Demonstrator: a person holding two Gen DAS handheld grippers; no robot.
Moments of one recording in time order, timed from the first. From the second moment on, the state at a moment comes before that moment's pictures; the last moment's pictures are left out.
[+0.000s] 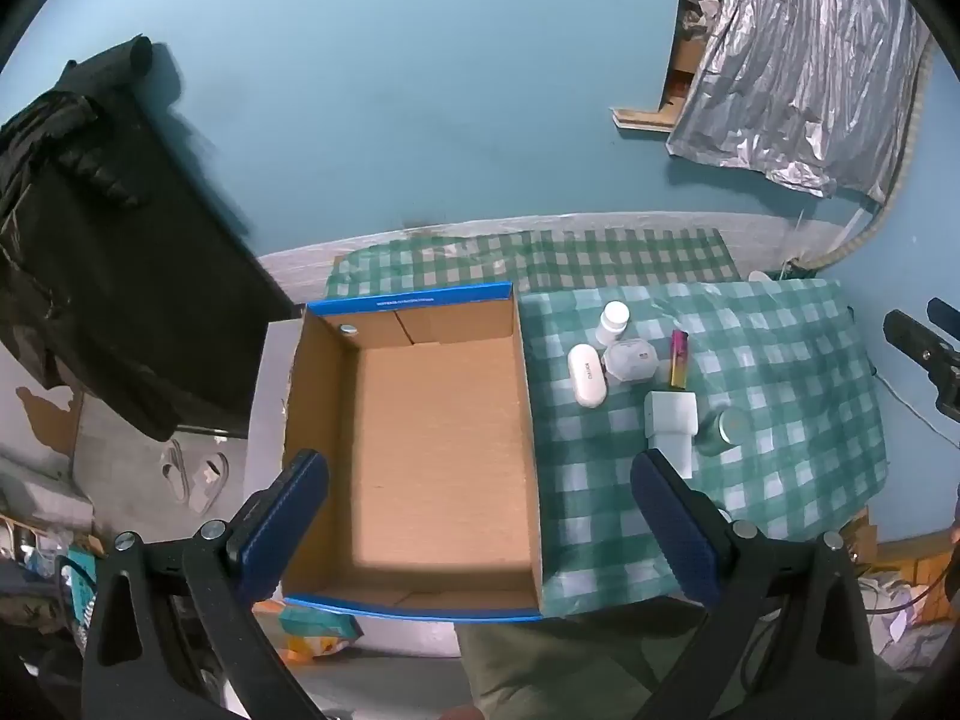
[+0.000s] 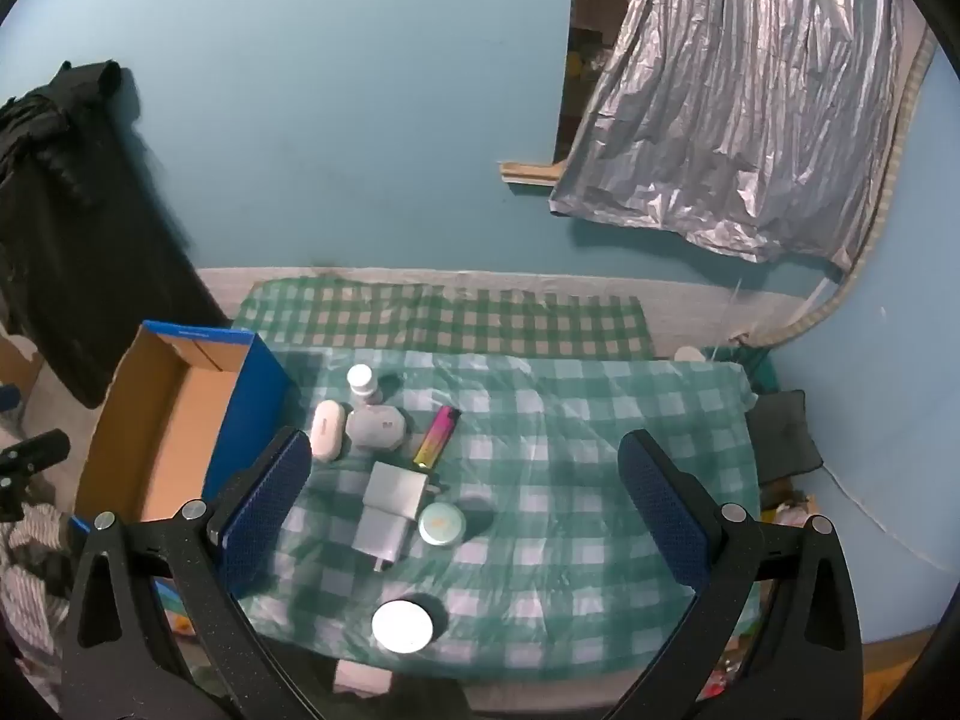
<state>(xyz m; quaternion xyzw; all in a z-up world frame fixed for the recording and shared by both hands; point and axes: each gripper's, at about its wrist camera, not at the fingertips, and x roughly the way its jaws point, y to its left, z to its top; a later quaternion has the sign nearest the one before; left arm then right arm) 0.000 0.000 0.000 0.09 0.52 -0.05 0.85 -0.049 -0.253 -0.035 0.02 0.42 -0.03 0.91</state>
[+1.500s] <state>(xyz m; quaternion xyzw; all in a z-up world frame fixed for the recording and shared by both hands) 0.005 0.000 -0.011 0.10 0.52 -0.05 0.84 -0.042 -0.242 -0.046 0.02 0.43 -0.01 0.90</state>
